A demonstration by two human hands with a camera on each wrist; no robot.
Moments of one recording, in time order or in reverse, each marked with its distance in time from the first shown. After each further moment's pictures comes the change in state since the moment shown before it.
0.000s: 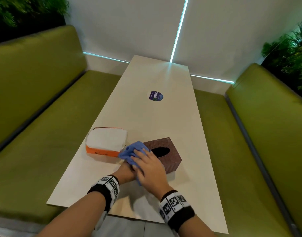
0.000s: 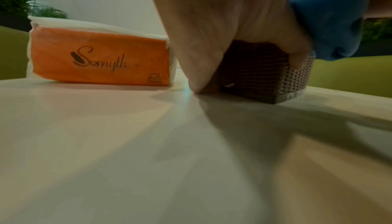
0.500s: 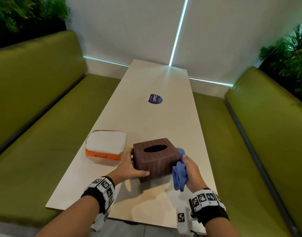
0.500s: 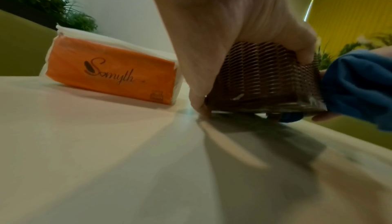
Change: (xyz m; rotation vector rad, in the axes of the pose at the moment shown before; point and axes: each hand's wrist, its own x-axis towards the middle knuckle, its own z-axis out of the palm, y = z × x) left_hand -0.001 0.019 -0.010 -0.211 0.060 0.161; right_hand -0.033 0.104 -0.052 1.317 0.259 1.108
